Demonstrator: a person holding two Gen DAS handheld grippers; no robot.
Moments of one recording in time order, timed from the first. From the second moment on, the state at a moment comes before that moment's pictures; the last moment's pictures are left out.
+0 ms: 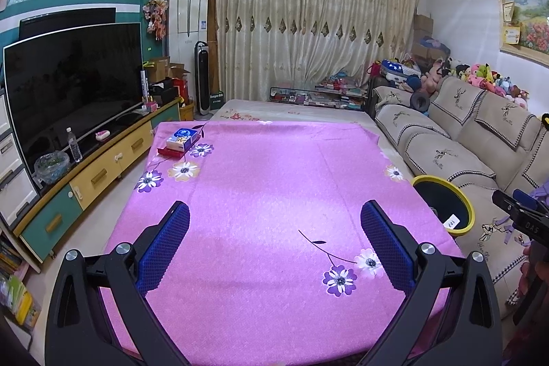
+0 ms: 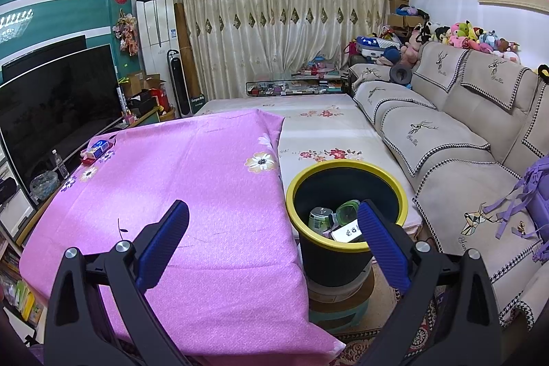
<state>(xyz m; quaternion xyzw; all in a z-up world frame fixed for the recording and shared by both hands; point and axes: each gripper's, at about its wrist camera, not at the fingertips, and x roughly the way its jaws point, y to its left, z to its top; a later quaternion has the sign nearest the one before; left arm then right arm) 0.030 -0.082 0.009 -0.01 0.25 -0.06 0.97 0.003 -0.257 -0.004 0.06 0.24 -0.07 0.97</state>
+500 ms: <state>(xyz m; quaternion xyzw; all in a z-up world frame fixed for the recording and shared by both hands) 0.035 -0.084 0.004 0.00 0.24 -0.05 0.97 0.003 -0.256 -0.014 0.06 0.25 -0.07 0.96</state>
